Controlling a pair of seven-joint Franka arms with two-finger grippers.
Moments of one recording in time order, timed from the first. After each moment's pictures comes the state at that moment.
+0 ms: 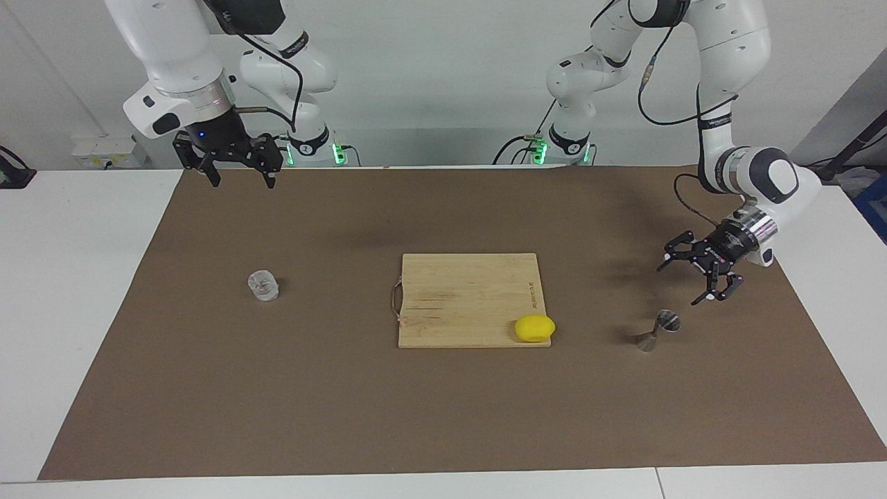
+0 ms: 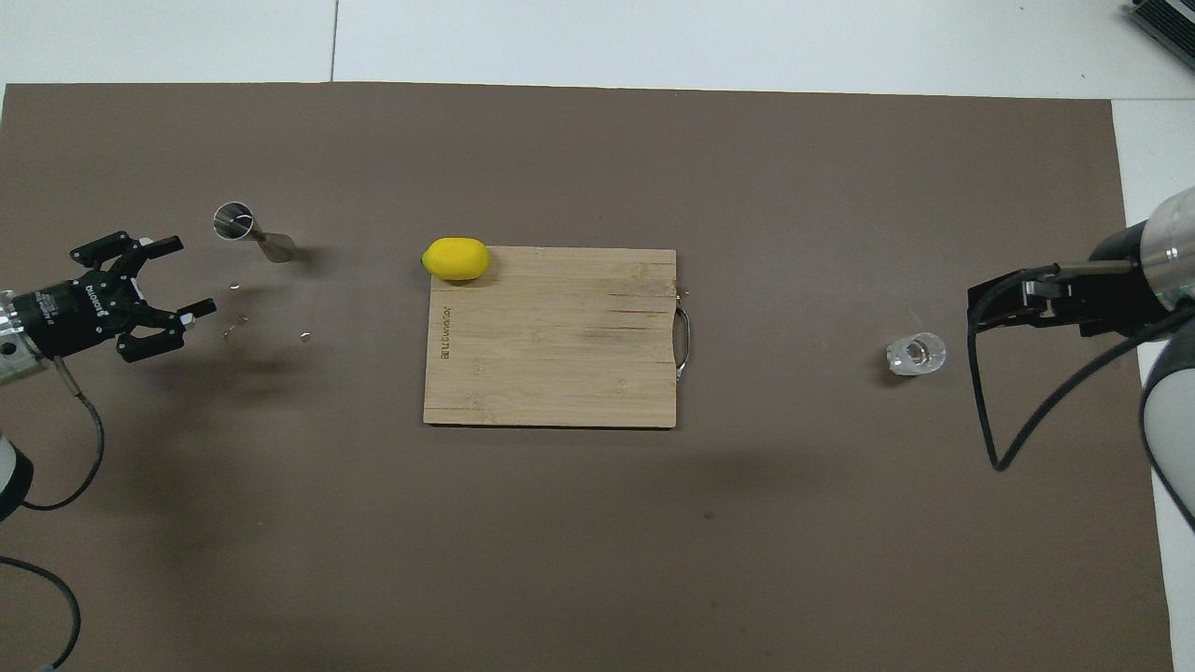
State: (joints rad) left arm 0.31 0.28 0.04 -2.05 -1.38 1.95 -0.96; right arm -0.08 -0.02 0.17 -1.58 -0.02 1.53 0.15
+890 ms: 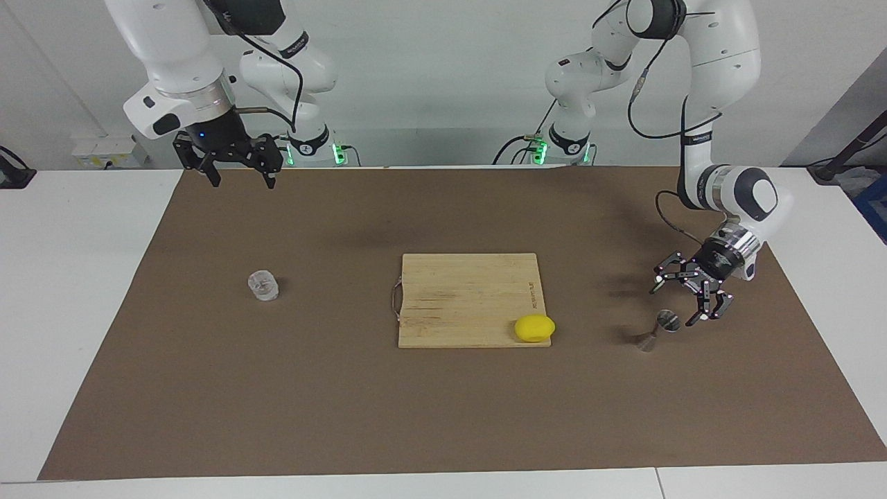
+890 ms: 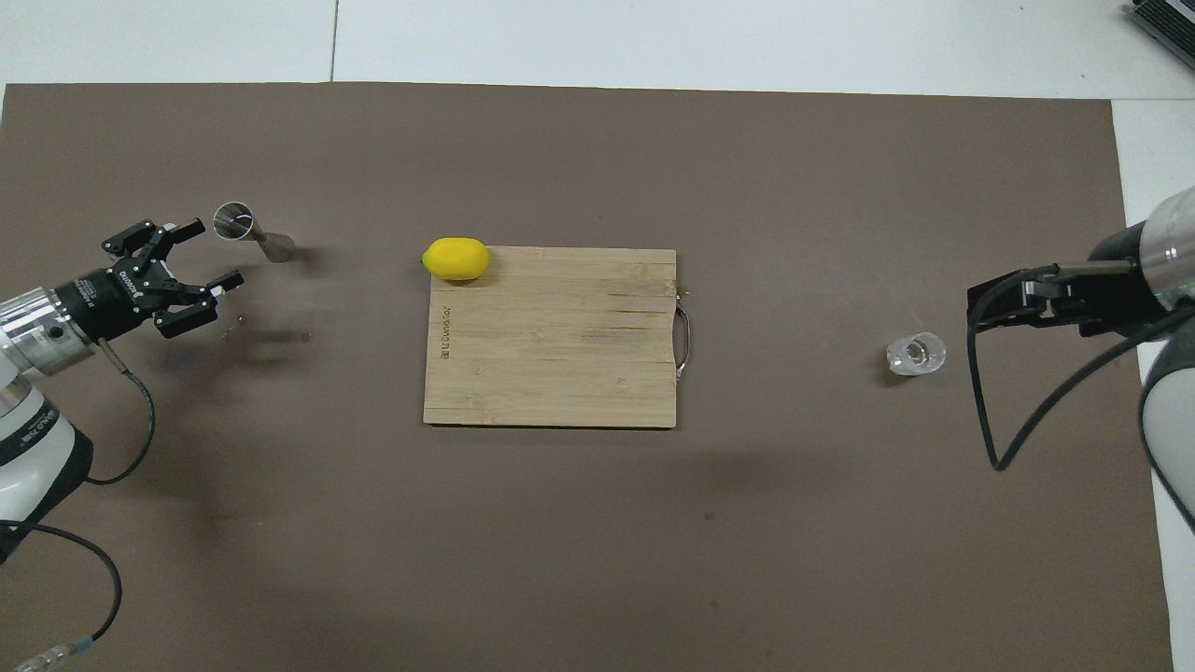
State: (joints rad) left arm 0.26 0.35 0.04 -2.03 -1.55 2.02 -0.96; right arm -0.08 -0.02 0.17 -1.58 -0.02 1.53 0.15
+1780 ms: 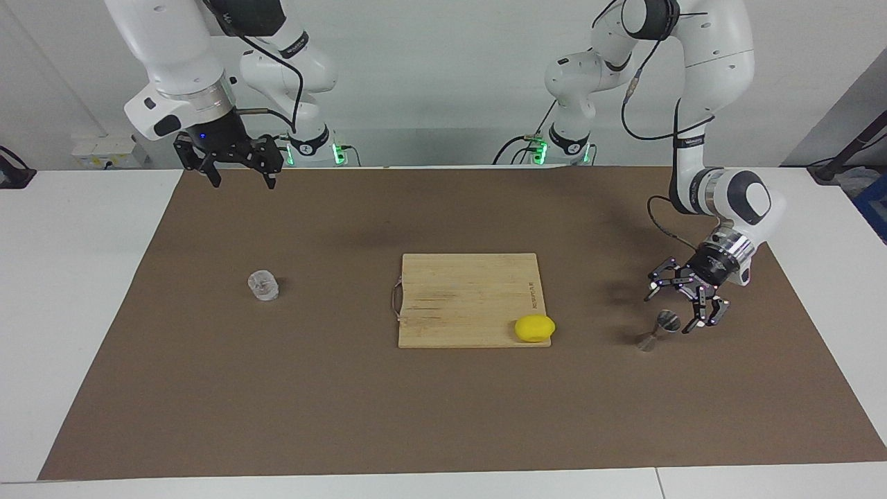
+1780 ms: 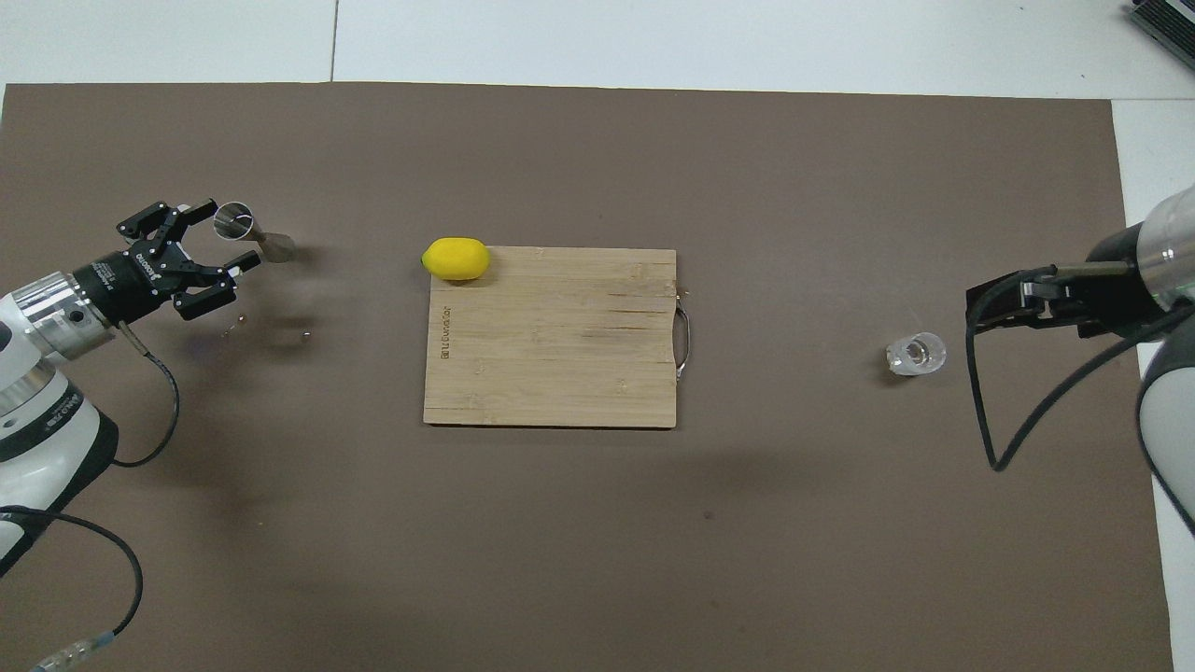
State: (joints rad) left arm 0.21 0.35 0.04 -2.02 -1.62 2.06 -0.95; right arm -0.08 -0.02 0.17 -1.59 -0.02 1.53 0.15
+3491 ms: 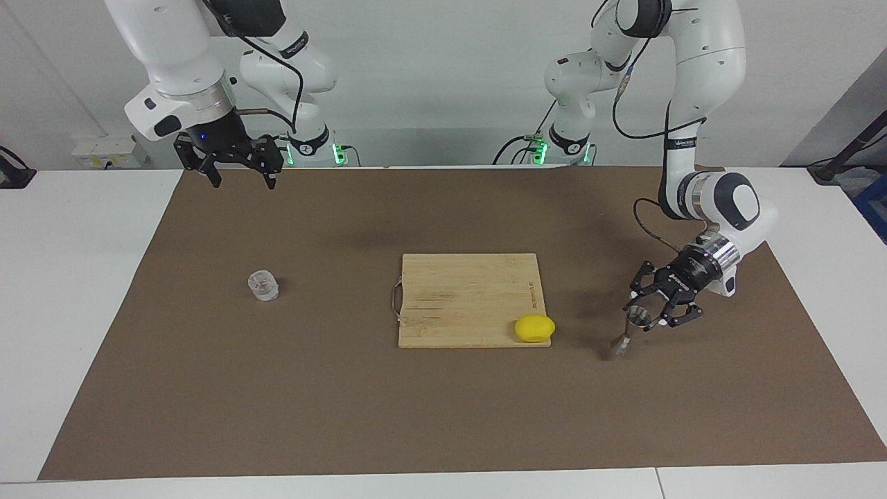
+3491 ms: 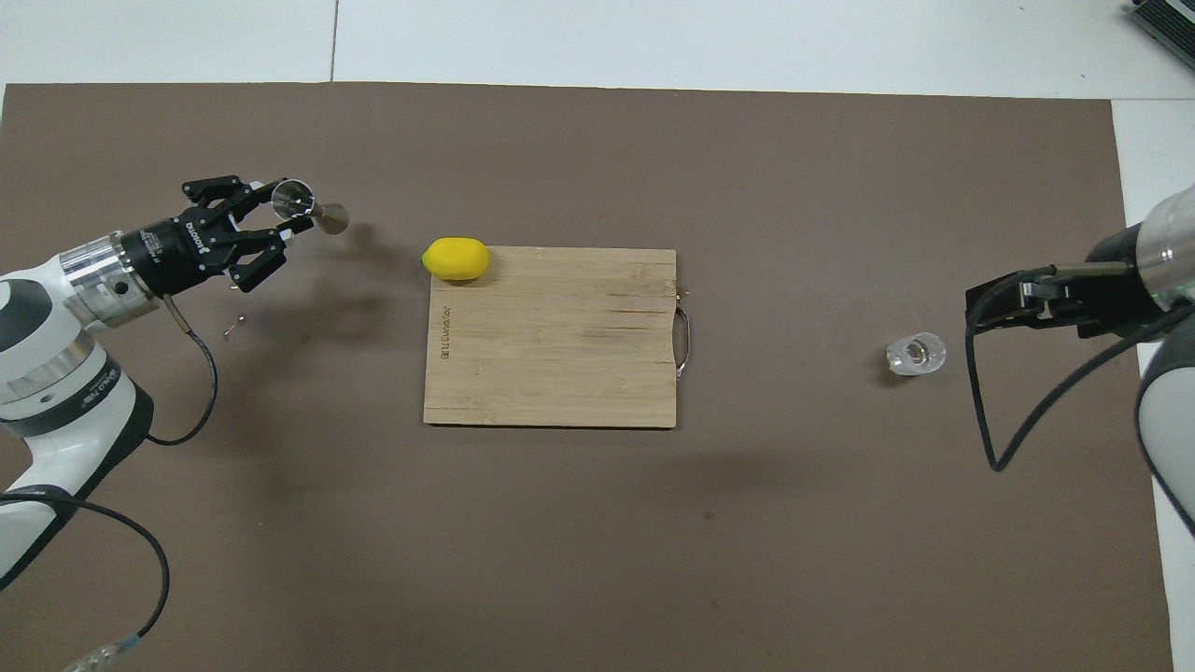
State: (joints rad) left arm 0.19 0.35 -0.08 -1.95 -1.62 2.00 -0.93; right arm -0.08 -0.02 0.17 -1.59 -0.02 1.53 0.15
